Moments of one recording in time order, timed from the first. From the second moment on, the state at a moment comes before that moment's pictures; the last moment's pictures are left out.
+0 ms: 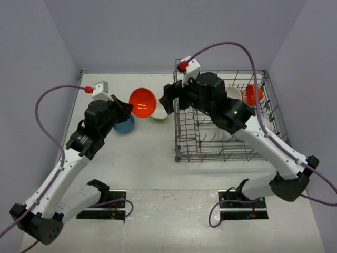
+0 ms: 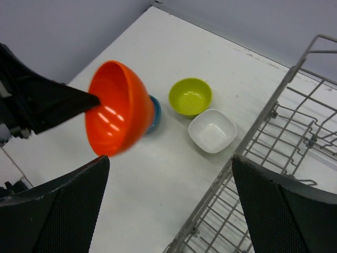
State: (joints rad) left arm -0.36 0.86 0.93 -0.36 -0.14 -0.70; right arm 0.83 1.35 1.59 -0.54 0.11 0.18
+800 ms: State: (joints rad) left arm -0.75 1.19 1.14 -0.15 -0.34 -0.69; right arm 0.88 1.47 1.68 -0.69 0.61 0.29
